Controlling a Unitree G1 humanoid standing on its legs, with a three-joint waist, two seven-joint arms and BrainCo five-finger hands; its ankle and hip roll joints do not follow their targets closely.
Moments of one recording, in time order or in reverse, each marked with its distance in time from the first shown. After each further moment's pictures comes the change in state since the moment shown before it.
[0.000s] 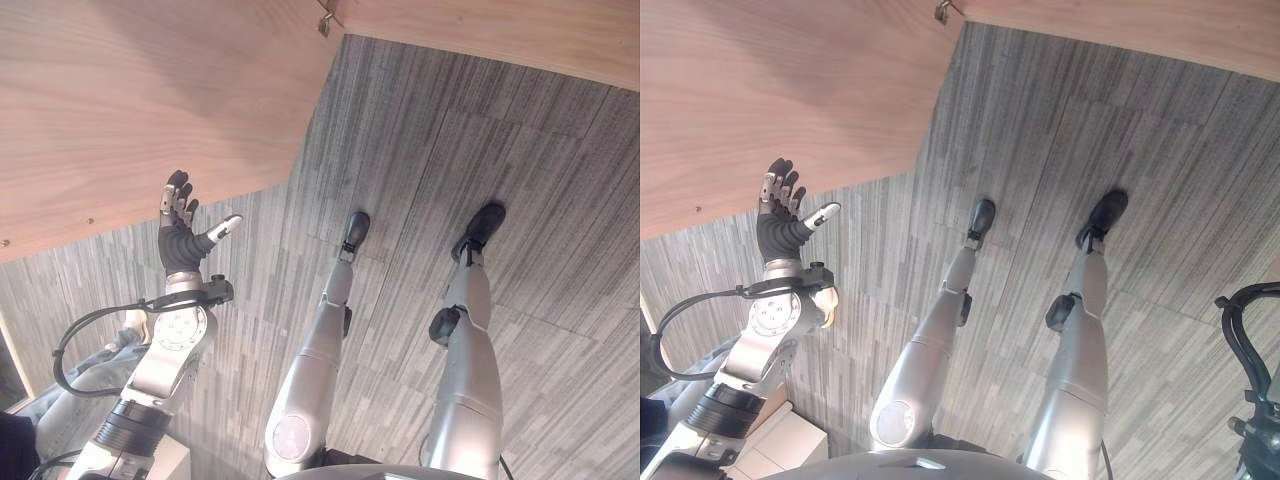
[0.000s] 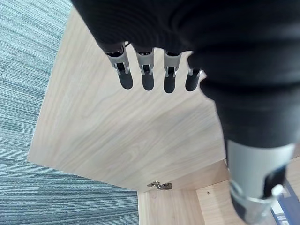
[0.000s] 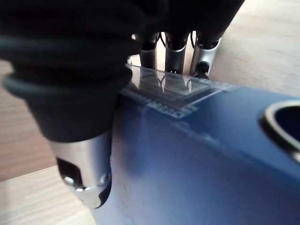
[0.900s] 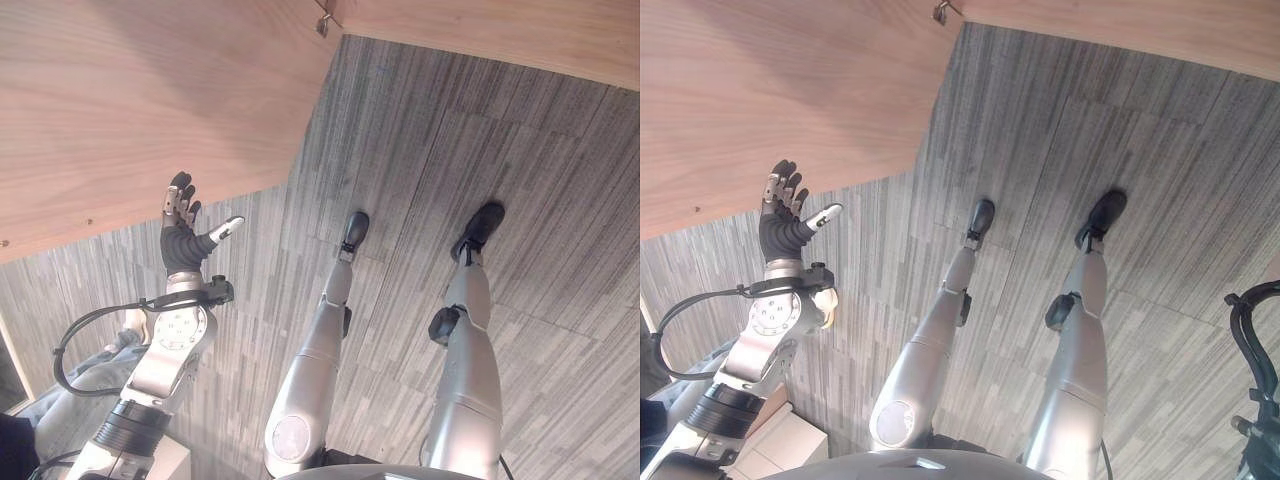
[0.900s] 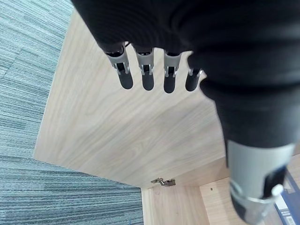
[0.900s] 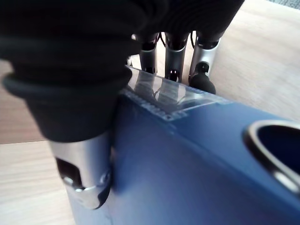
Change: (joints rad) left arm 0.000 0.000 0.002 -0.001 0.000 0.023 -0.017; right arm -0.044 -0.002 0.087 0.063 -0.118 0.113 0.049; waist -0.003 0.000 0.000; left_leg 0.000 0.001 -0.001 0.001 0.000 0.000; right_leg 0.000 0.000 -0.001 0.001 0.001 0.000
